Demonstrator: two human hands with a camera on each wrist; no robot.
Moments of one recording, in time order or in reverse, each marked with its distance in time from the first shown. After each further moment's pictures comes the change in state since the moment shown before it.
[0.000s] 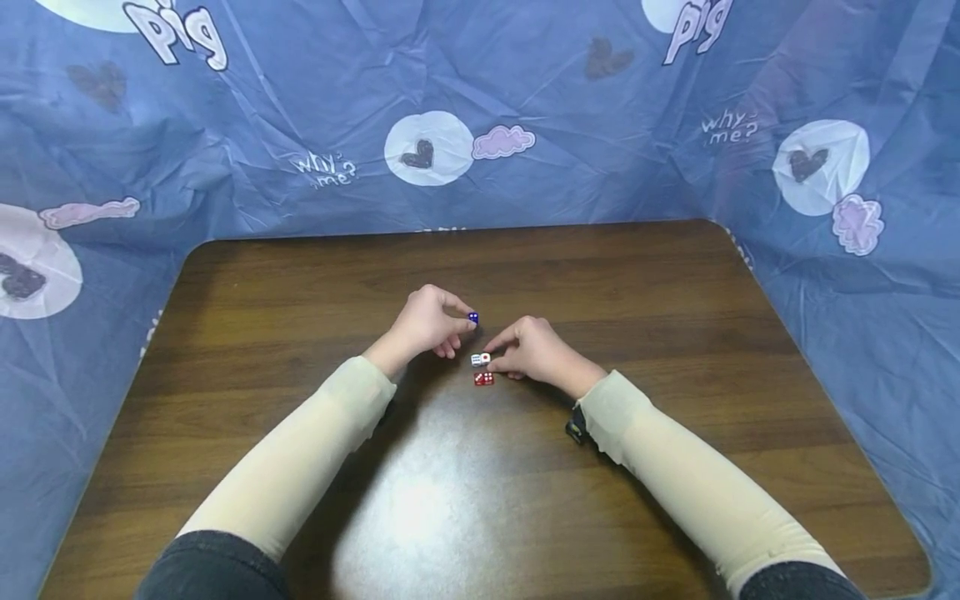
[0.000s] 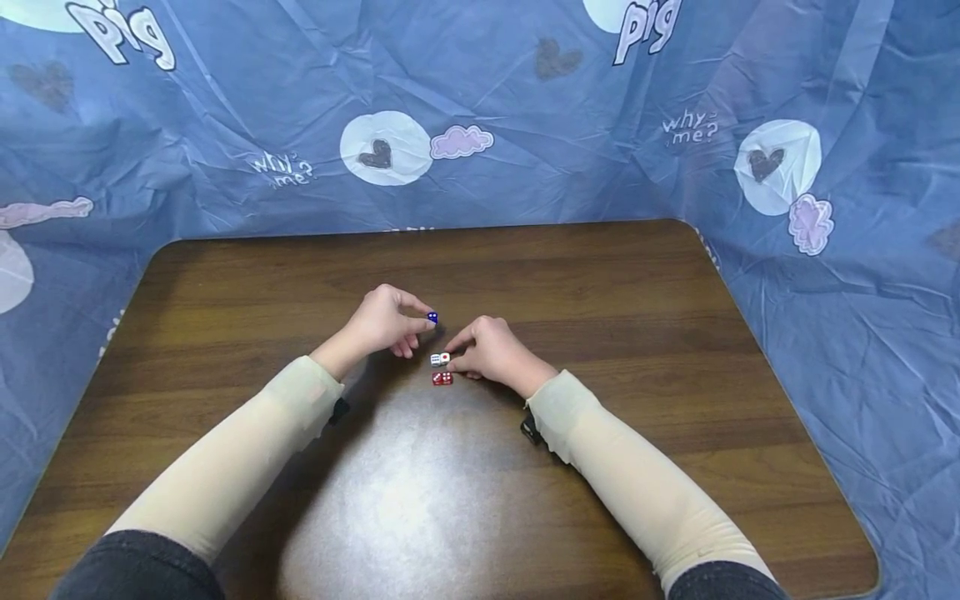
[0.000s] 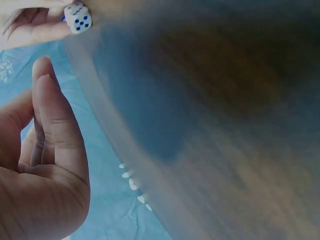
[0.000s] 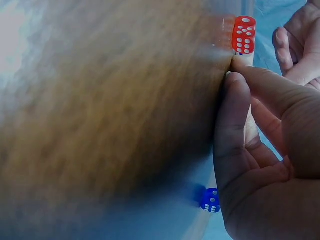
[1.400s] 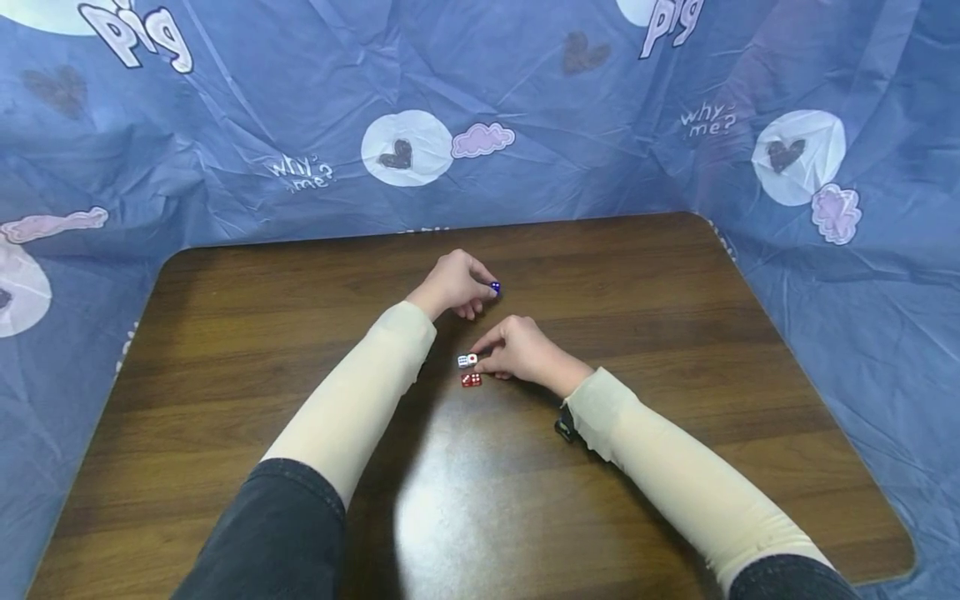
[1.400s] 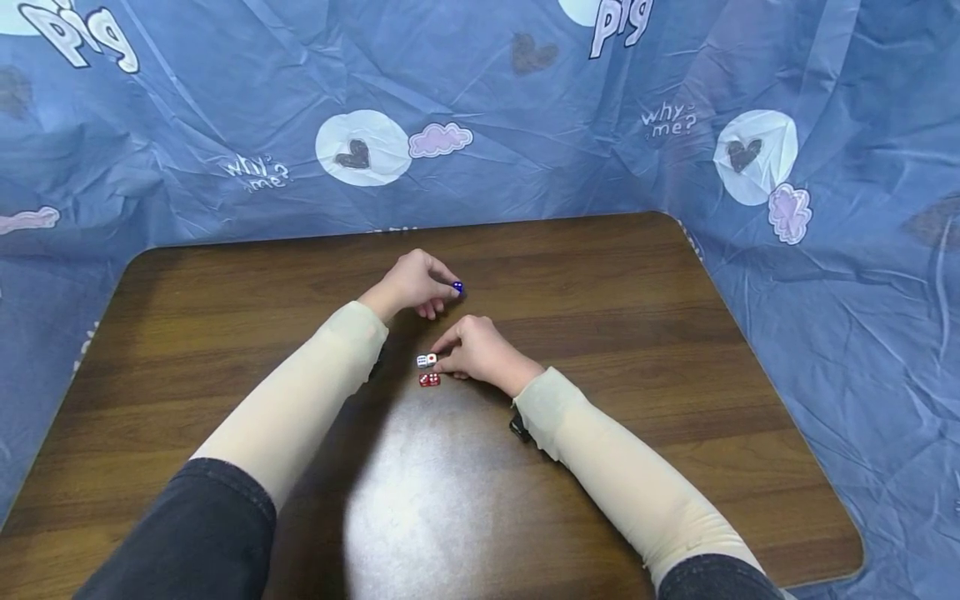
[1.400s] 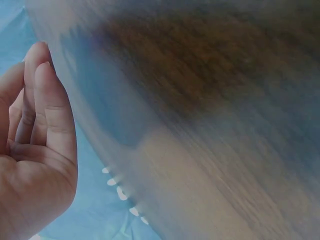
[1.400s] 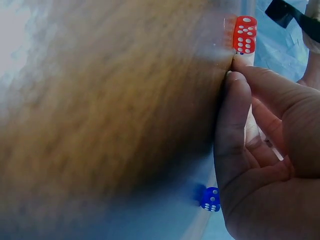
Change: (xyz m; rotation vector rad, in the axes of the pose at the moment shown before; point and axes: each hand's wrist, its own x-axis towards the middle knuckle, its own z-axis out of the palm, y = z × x) left_hand 0.089 0.026 0.019 0.097 -0.094 0.026; right_hand 0.001 0.004 -0.003 -0.051 -0.006 -0.049
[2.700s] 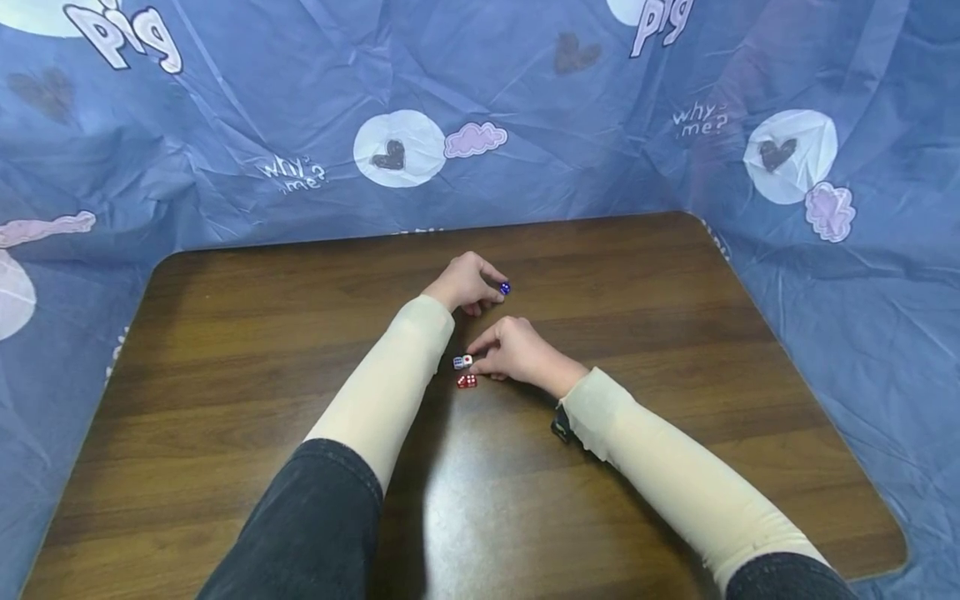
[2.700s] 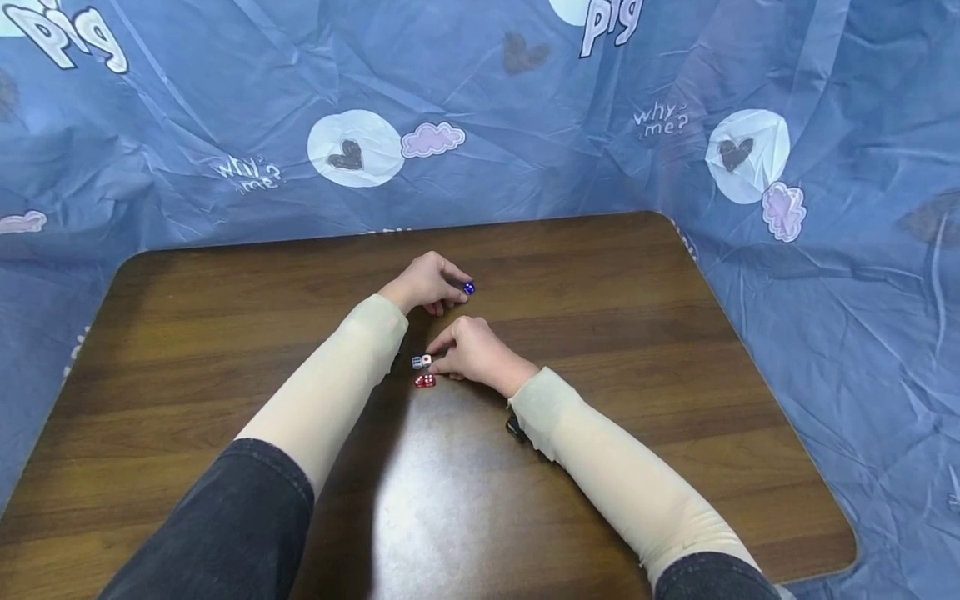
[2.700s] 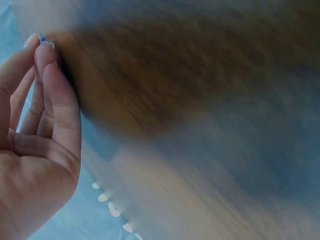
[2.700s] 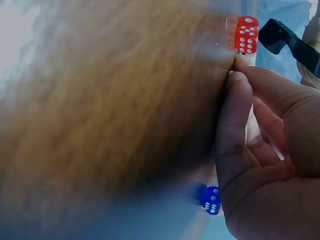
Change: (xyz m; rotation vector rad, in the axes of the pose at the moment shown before) left_hand 0.029 0.001 0.018 0.044 -0.034 -0.016; right_hand -0.001 0.002 -0.001 -0.008 0.001 -0.012
